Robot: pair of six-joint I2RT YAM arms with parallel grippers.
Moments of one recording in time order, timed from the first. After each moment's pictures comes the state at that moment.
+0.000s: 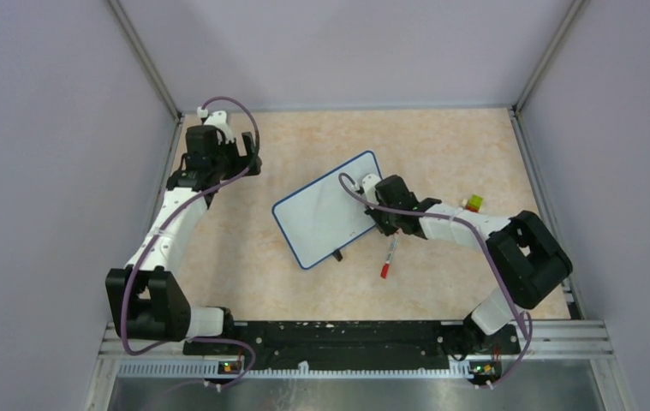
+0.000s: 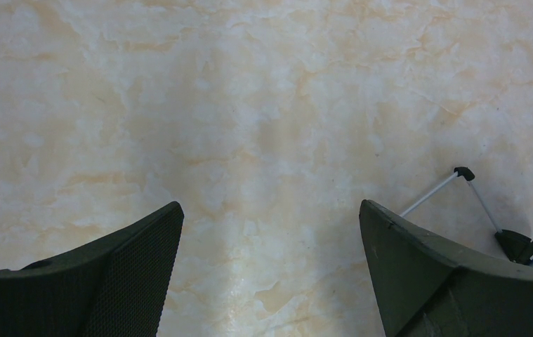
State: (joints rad) left arm -0.05 1.34 1.12 -0.33 0.10 -0.19; right arm 0.65 1.60 0.88 -0.18 0.05 -0.16
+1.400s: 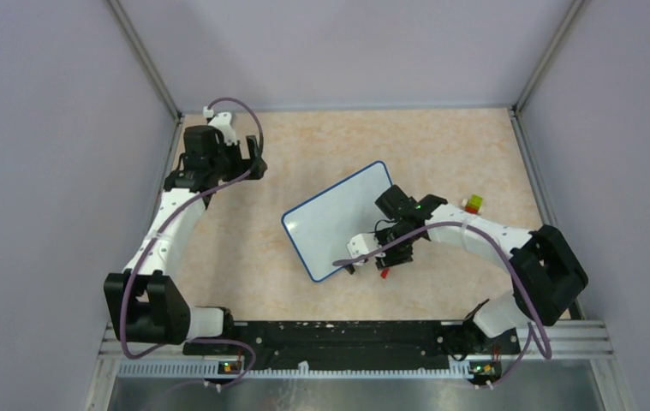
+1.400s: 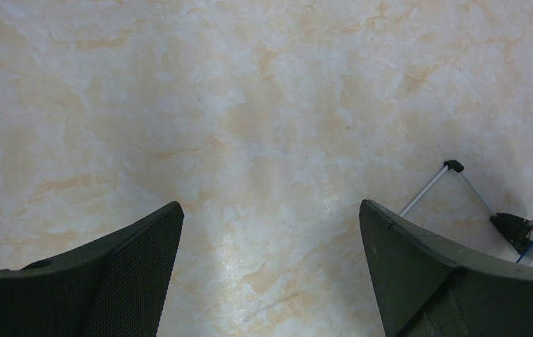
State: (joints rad) left arm -0.05 1.33 1.13 -0.38 0.22 -0.14; right arm 0.71 1.46 0.94 -0.78 -0.34 -1.19
